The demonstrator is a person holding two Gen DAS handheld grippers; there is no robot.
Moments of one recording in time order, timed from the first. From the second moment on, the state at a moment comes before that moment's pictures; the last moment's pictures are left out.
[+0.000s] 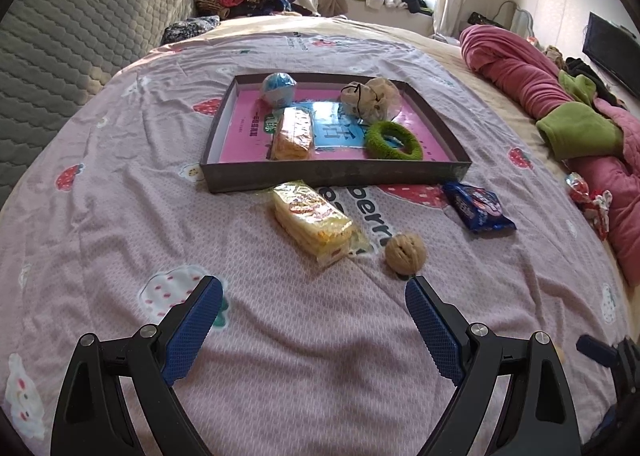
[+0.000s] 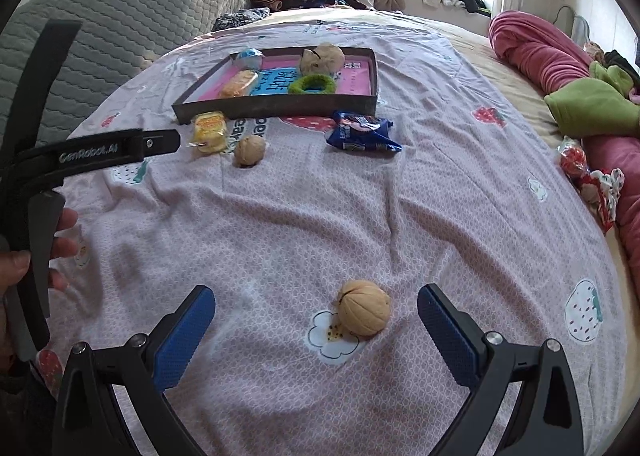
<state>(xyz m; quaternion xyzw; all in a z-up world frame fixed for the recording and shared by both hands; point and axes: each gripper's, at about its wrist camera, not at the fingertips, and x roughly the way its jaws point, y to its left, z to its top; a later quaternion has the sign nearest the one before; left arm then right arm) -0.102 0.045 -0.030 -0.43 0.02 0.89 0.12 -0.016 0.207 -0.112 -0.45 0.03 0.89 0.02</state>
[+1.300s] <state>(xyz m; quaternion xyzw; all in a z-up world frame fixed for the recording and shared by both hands) -0.182 0.064 -0.074 -0.47 0.00 0.87 0.10 -0.033 0.211 -0.131 -0.48 0.02 0.88 -0.01</state>
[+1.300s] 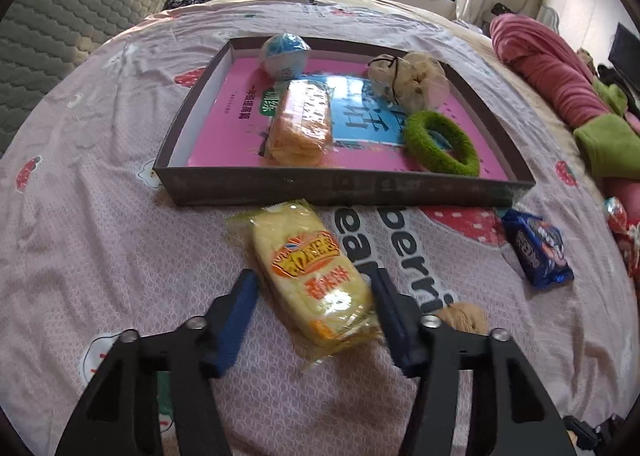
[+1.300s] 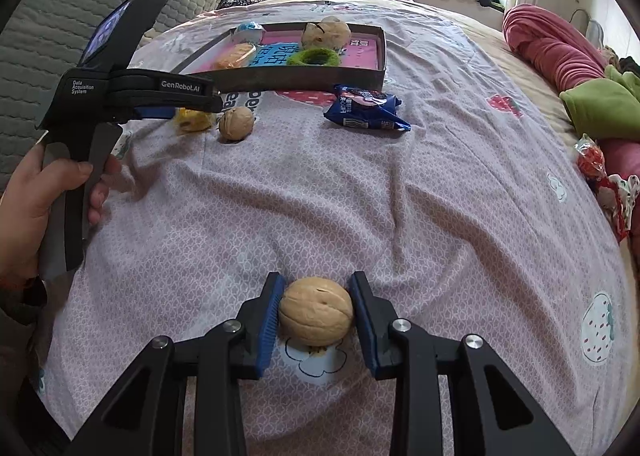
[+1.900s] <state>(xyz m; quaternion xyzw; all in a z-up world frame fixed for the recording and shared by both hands) -0.151 0.048 -0.054 -0.46 0.00 0.88 0.12 -0.029 0.199 -0.106 -0.45 0.02 0.89 -0.03</state>
